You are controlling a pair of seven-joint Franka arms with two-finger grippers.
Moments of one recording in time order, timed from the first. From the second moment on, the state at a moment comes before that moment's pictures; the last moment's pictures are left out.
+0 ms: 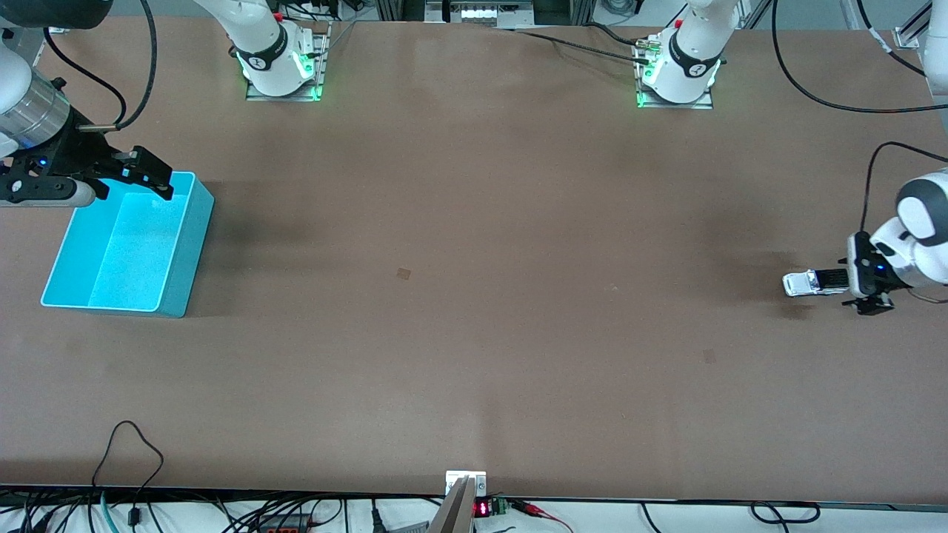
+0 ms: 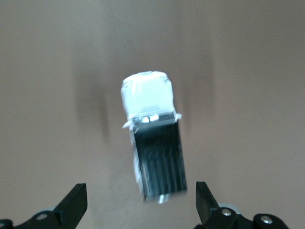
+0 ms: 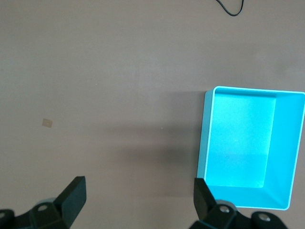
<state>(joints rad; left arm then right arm) 0.51 0.56 -0.11 -1.72 0.12 2.18 1.97 0.08 -0.01 0.02 -1.68 -0.03 1.70 0.09</state>
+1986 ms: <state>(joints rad) 0.03 -0.01 -0.08 -1.69 0.05 1.65 -0.05 0.08 -0.01 0.02 -1.68 -0.03 1.70 0.09</state>
